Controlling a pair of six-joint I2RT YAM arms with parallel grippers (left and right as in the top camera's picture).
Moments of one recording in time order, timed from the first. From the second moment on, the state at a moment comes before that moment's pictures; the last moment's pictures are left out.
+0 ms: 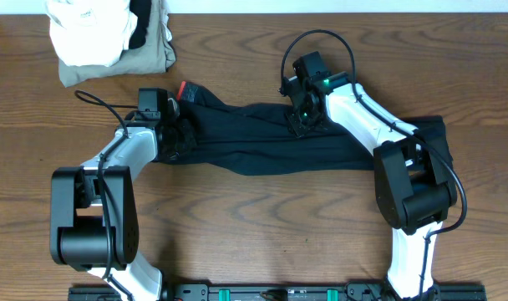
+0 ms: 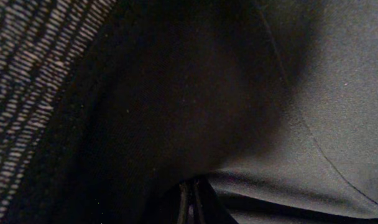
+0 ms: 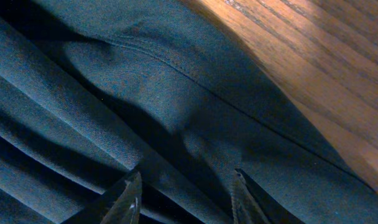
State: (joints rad) left arm -0.01 1.82 0.98 -0.38 0.26 -0.41; right arm 0.40 2.12 1.54 -0.75 -0.14 -0.08
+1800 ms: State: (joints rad) left arm -0.01 1.82 0.98 -0.38 0.26 -0.41; right arm 0.41 2.14 1.54 -0.74 -0.11 -0.11
